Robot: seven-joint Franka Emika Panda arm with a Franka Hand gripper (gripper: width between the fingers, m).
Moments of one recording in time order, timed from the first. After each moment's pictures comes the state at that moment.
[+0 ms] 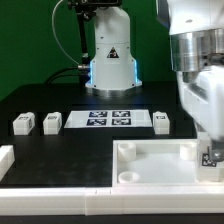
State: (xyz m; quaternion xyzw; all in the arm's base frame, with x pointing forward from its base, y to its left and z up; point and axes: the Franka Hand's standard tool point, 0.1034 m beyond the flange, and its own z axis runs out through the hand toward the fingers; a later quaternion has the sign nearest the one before) arm 0.639 0.119 0.068 -0.76 0.64 -0.03 0.08
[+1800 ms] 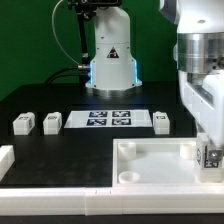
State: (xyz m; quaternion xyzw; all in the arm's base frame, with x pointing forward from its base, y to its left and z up) arm 0.640 0.119 0.068 -0.65 0.76 -0.01 0.03
